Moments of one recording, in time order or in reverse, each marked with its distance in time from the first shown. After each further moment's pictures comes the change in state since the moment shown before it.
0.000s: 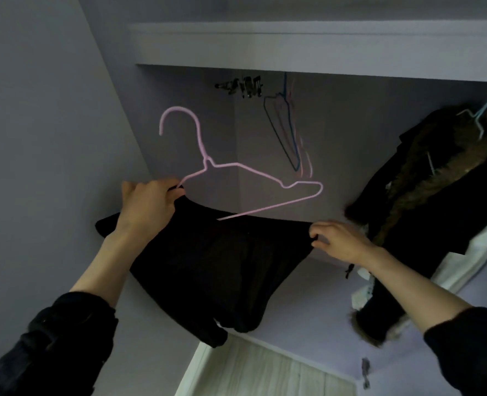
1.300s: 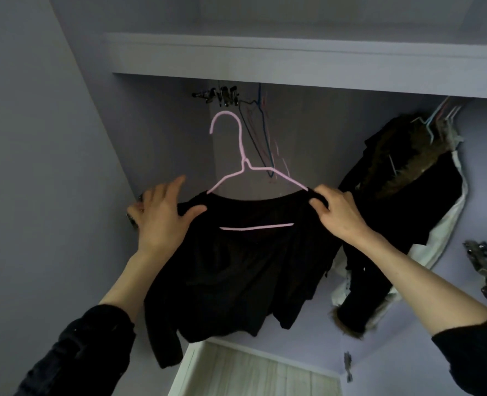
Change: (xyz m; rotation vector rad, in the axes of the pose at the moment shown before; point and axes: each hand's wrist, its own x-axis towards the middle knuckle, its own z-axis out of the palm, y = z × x) left_hand -0.011 0.032 0.037 -0.189 0.076 -0.091; right_hand -0.022 -0.026 -0.067 0.271 0.491 0.228
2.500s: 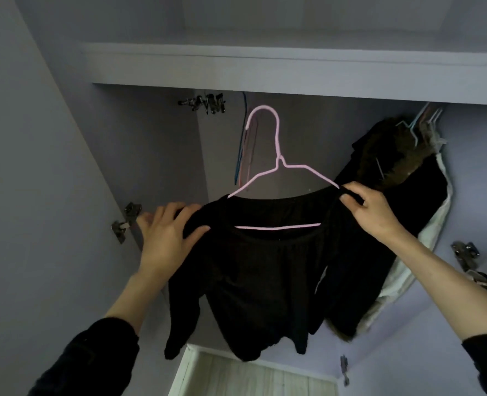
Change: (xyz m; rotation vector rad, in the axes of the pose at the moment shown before) left_hand 0.001 -0.015 0.046 0.054 0.097 0.368; right_hand -0.002 0.051 -0.040 0.179 0.118 0.146
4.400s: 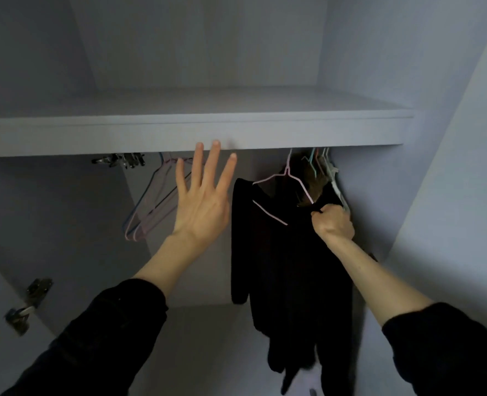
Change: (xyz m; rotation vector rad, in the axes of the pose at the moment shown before) left_hand 0.143 0.190 -0.006 0.056 0.147 0.397; right_hand 0.014 0.022 -0.075 -0.183 0.263 0.720
